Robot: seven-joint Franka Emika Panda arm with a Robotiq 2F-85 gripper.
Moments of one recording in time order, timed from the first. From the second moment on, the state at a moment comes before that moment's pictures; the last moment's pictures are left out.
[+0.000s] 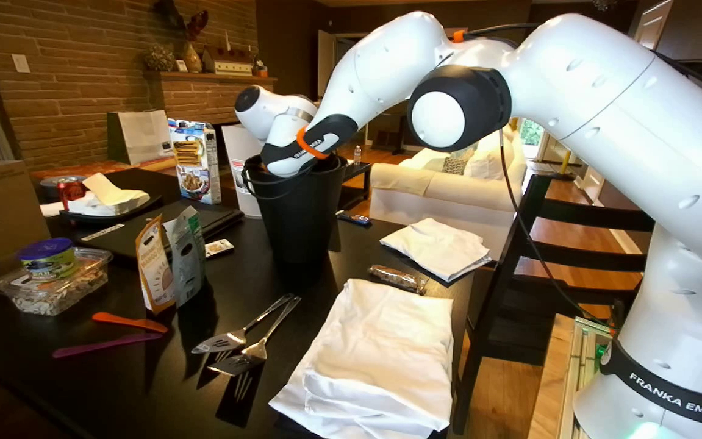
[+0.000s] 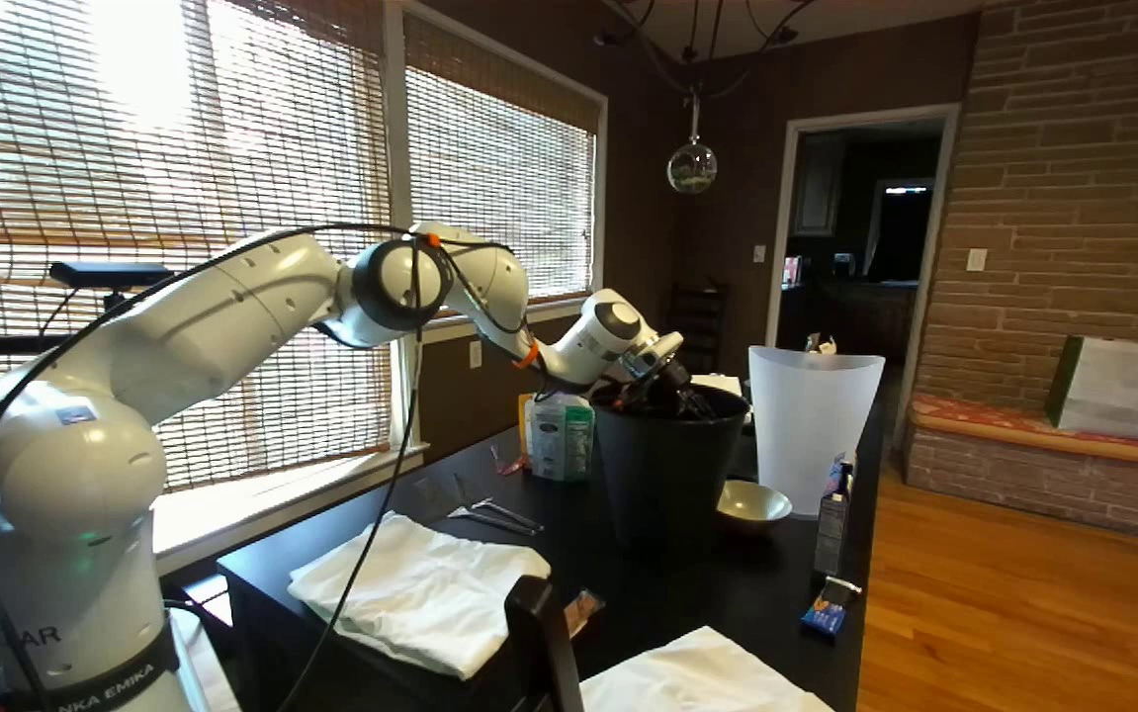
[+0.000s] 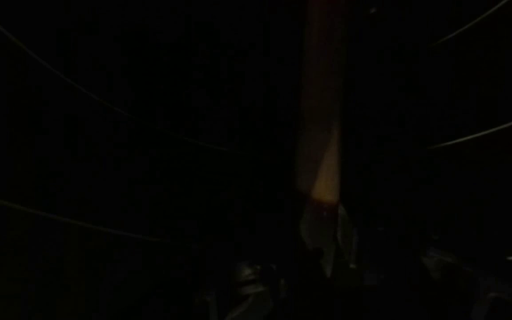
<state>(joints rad) 0.17 0.99 -0.39 -1.03 -0.61 2.16 1.49</state>
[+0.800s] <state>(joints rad) 0.17 0.95 -0.38 -1.02 -0.61 2.16 1.48</state>
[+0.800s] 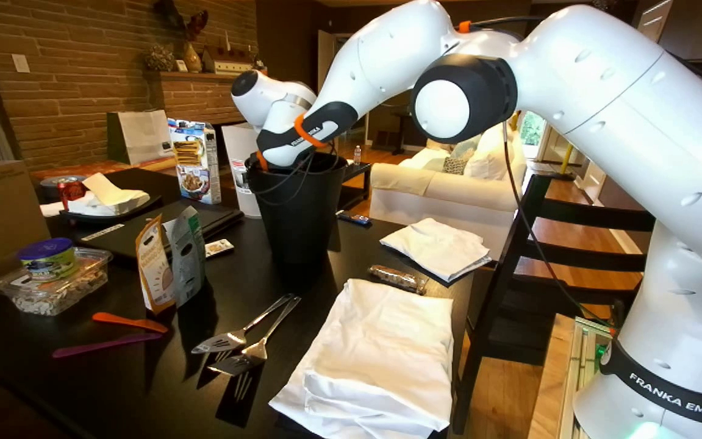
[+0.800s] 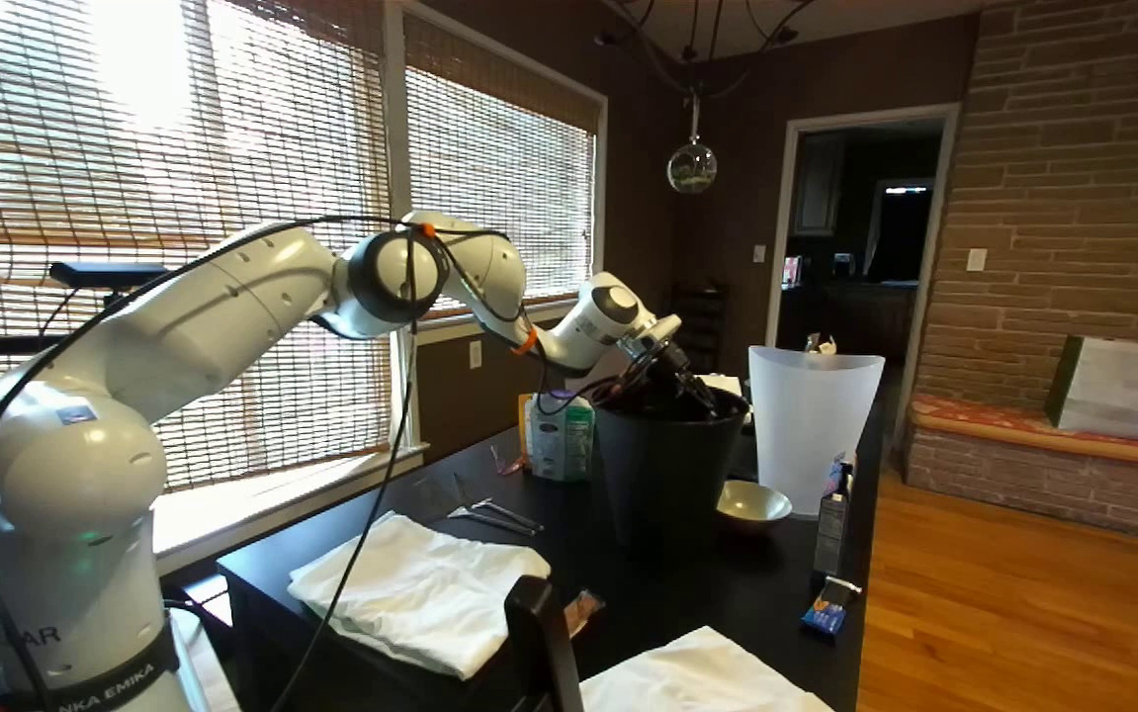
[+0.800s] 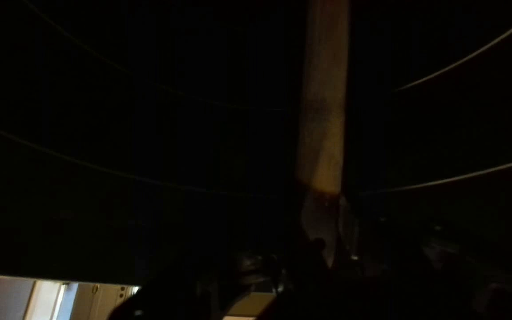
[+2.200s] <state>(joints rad) 0.12 0.81 -0.36 -1.01 -0.61 2.17 1.47</state>
